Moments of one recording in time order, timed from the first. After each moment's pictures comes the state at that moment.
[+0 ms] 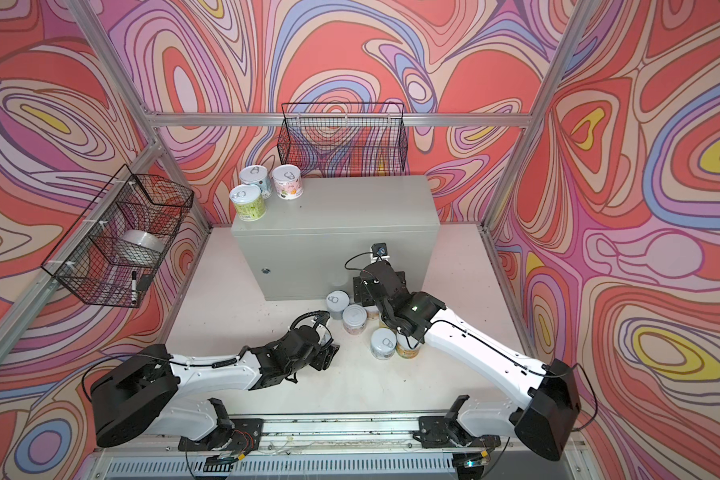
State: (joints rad) left arm -0.94 1.39 0.48 0.15 -0.23 -0.36; right arm 0.78 1.28 1.12 -0.47 0.46 0.41
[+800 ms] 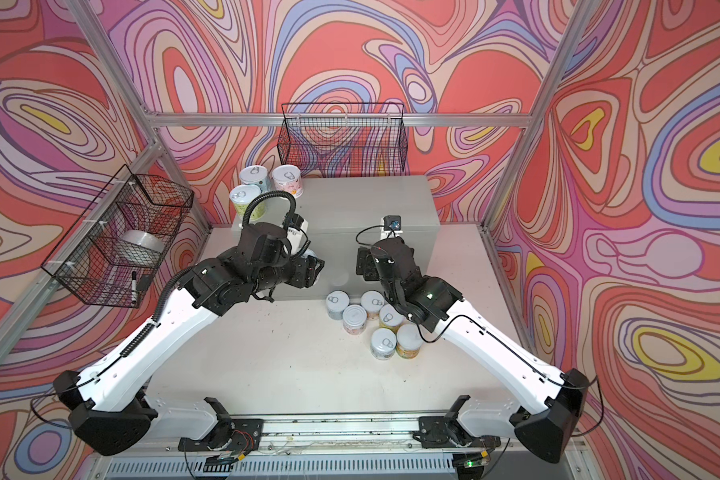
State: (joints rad) left arm -0.70 1.38 1.63 -0.89 -0.16 -0.28; right arm 0.74 1.27 1.34 -0.49 0.51 0.40
